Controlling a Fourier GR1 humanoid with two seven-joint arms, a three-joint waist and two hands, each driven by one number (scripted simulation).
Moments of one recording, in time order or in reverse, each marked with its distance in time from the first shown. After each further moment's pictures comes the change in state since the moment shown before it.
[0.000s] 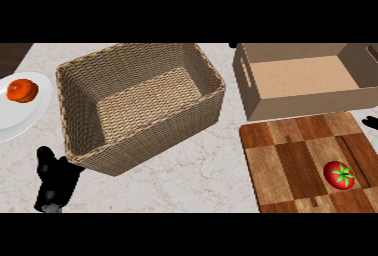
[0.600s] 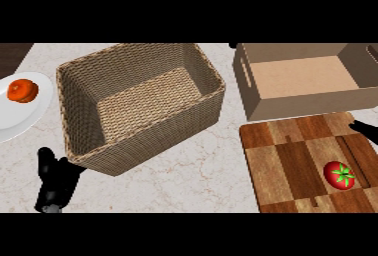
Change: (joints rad) left arm 0.006 -0.014 0.013 -0.002 -0.021 -0.016 0.001; right arm 0.013 0.082 0.056 0.107 0.189 -0.081 -0.141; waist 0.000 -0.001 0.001
